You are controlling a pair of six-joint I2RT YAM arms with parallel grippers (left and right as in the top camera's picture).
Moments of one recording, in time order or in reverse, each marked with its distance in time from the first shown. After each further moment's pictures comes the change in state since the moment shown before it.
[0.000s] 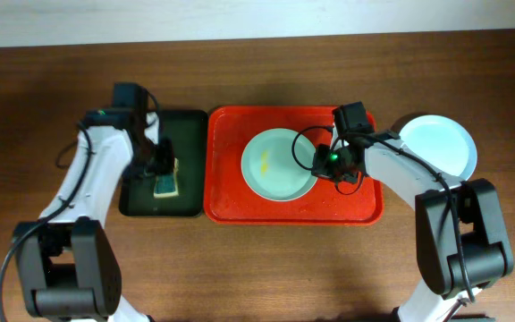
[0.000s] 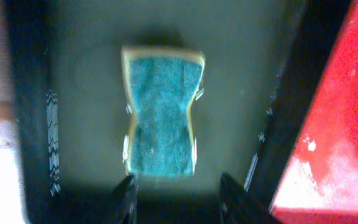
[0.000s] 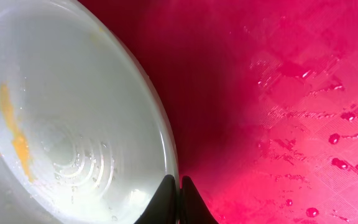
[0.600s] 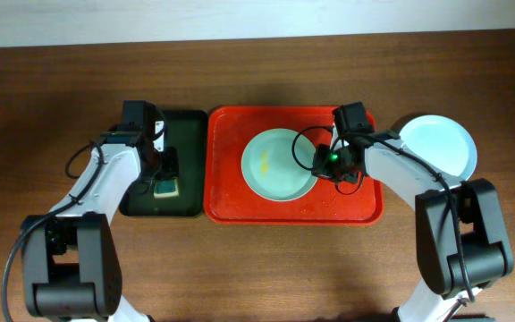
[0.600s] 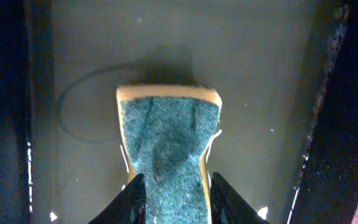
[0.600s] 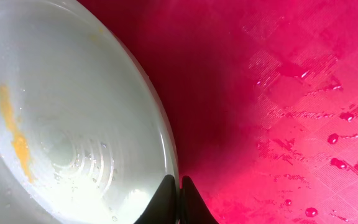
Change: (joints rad) left arm -0.008 0.001 -0.172 0.288 -0.048 0.026; right arm 0.000 0.000 0.000 0.000 0.000 0.000
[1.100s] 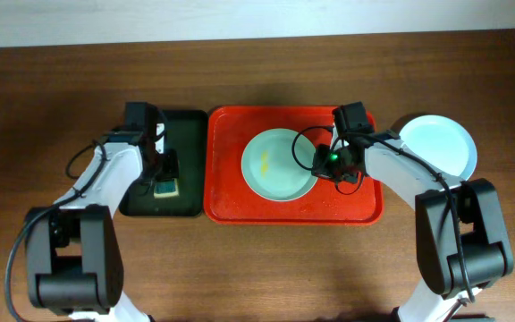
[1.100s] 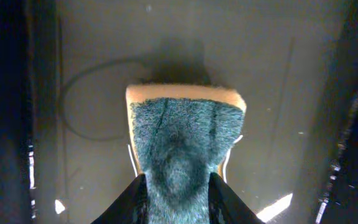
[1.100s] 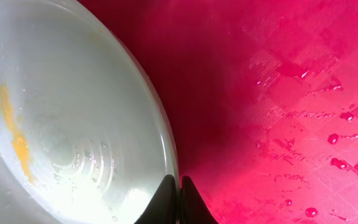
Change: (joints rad) left arm 0.000 0.040 0.000 0.002 -0.030 0.000; right arm 0.000 0.000 0.000 0.000 0.000 0.000
